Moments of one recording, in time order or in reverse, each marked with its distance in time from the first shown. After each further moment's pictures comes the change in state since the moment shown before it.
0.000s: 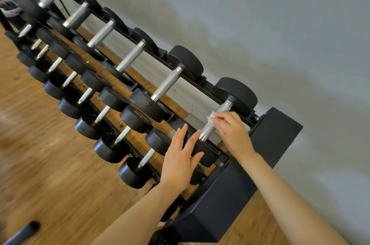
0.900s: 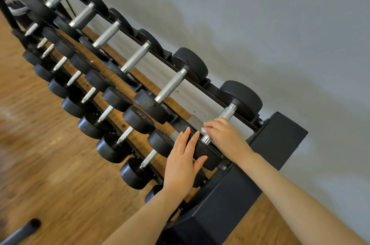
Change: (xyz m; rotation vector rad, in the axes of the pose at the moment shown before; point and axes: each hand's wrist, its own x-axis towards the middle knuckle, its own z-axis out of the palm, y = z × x) left_hand -0.004 0.004 -0.001 -0.088 0.079 -0.036; right_hand 0.014 -0.013 0.002 -0.052 -0.303 -0.155
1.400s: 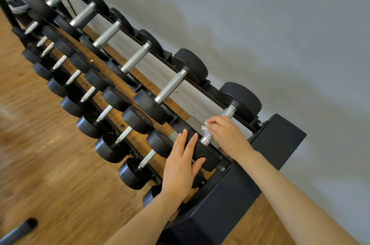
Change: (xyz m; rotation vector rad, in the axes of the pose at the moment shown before) left_hand -0.004 -0.004 0.007 0.033 0.043 -0.004; right_hand 0.008 0.001 -0.008 0.079 0.012 0.102
